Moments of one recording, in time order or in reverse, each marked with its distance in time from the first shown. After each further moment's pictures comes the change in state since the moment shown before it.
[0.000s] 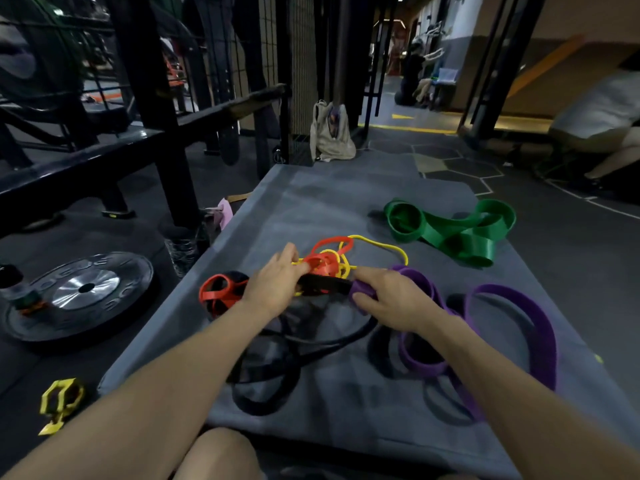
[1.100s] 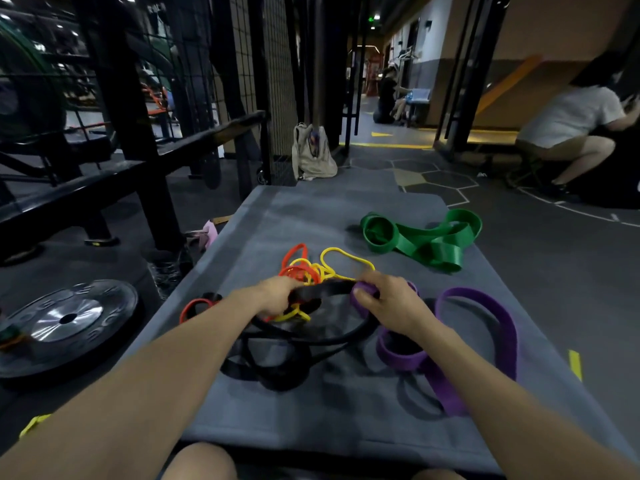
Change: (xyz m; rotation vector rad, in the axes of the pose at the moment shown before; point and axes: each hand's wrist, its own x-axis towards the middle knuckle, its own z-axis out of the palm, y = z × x) left_hand 0.025 0.028 -0.023 -0.054 -0.458 0.055; right_hand -0.029 0.012 -0.022 0.181 0.186 0.239
